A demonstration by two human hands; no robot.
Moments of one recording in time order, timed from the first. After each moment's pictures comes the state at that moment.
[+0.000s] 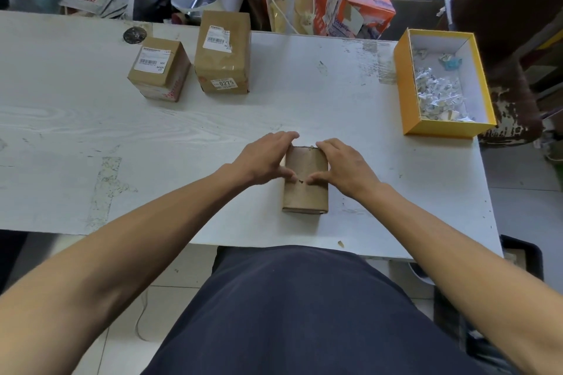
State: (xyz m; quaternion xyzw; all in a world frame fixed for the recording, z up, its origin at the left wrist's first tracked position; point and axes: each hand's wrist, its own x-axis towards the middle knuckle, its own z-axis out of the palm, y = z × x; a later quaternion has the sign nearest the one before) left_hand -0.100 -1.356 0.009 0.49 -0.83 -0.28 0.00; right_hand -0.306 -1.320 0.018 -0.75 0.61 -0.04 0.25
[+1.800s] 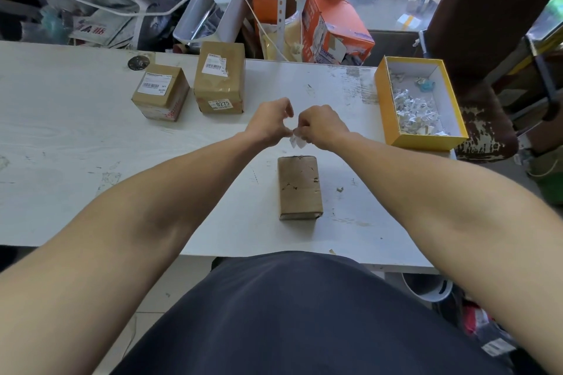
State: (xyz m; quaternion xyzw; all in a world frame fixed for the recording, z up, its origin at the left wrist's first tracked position) left_hand -0.135 -1.417 0.056 0.59 -0.73 -0.32 0.15; right_hand -0.286 -1.405 0.064 -0.71 0.65 -0.07 0.26
